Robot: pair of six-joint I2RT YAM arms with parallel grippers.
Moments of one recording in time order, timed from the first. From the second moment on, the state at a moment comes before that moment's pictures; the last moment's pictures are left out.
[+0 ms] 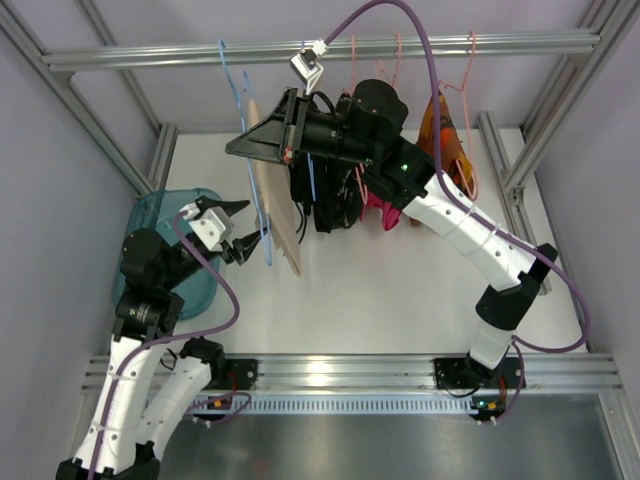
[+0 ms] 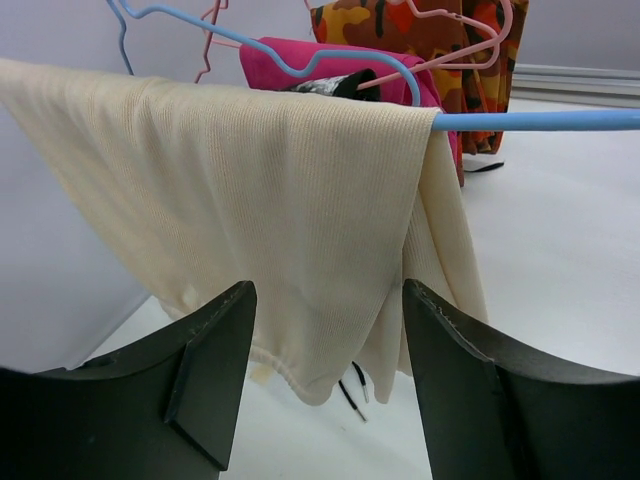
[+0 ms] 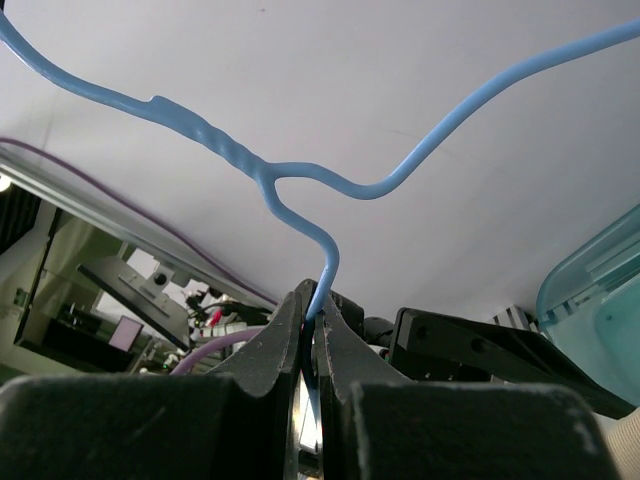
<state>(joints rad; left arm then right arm) -0.23 0.60 0.87 -0.22 0.64 0.28 0.93 1.76 2.10 -0.10 -0.52 1.07</state>
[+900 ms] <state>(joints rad) -0.23 0.62 0.87 -0.23 0.64 0.29 0.93 1.76 2.10 -0.10 -0.53 1.08</state>
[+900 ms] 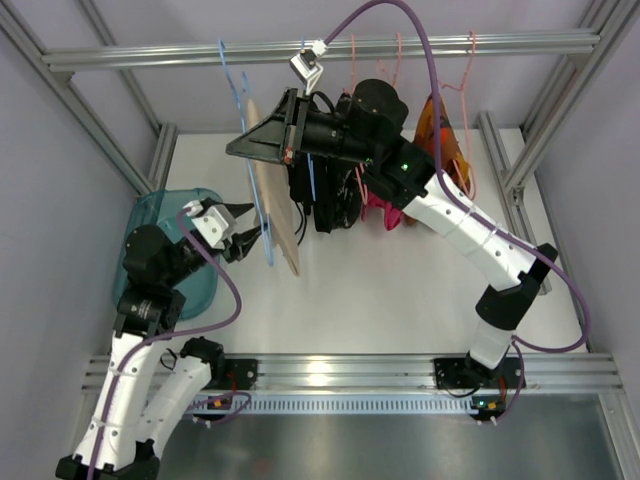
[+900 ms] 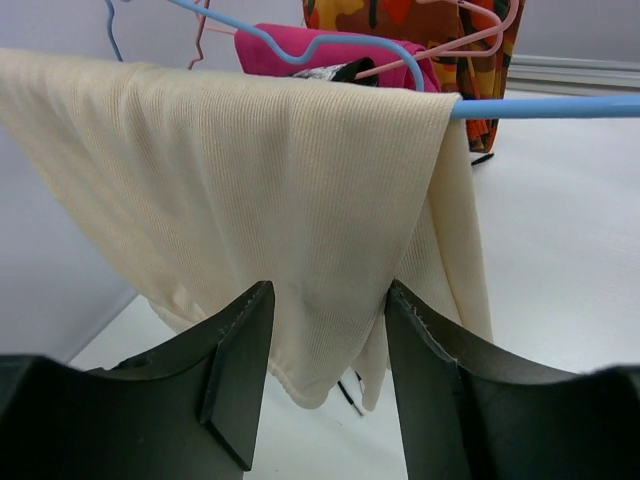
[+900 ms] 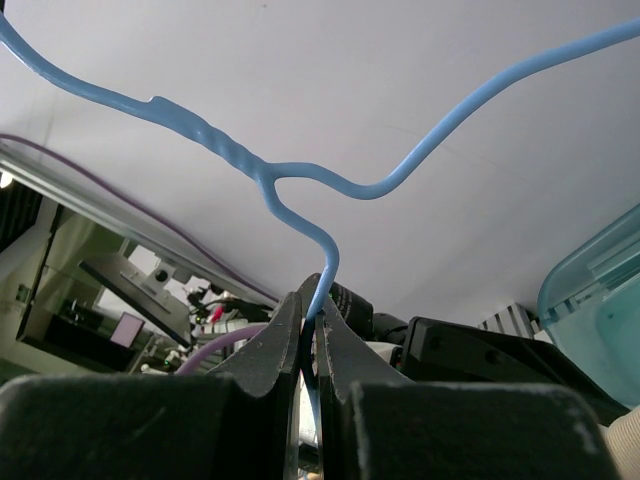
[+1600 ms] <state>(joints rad) -0.23 0.66 0.87 -0.23 0.62 0.26 0.92 1.76 2.07 -0.09 -0.55 1.08</state>
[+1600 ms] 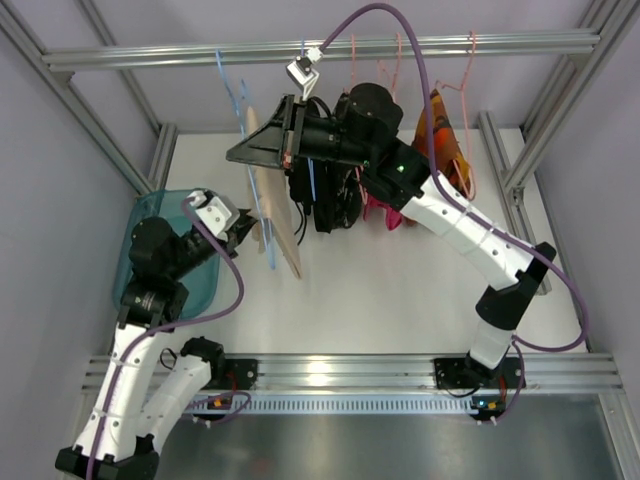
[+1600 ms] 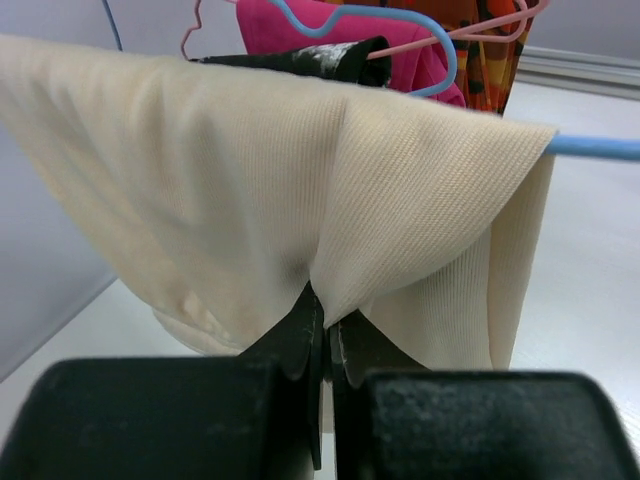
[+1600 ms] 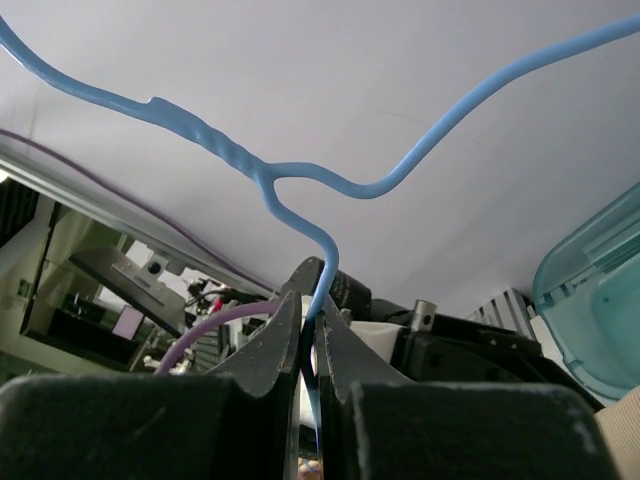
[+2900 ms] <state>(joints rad) -0.07 0.87 1.77 -0.24 0.07 -0.32 0.83 1.65 1.64 -0.07 -0.58 0.84</state>
